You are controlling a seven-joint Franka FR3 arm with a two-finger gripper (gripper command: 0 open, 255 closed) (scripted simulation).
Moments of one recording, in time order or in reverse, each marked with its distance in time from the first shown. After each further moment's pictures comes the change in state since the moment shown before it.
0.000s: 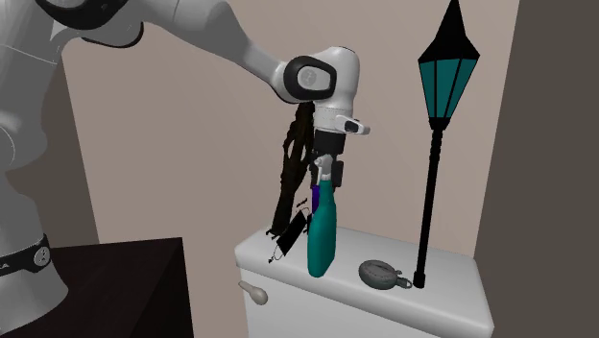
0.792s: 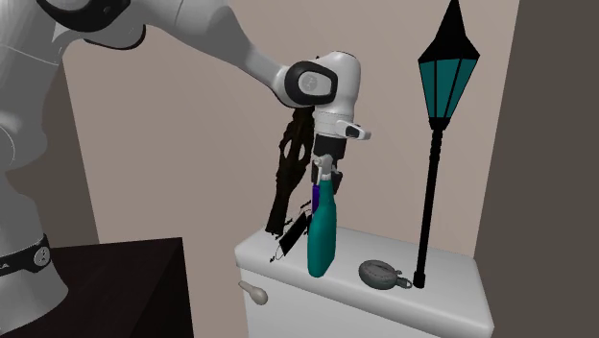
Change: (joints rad) arm -0.004 0.015 -0.002 -0.003 -0.001 0.012 -0.005
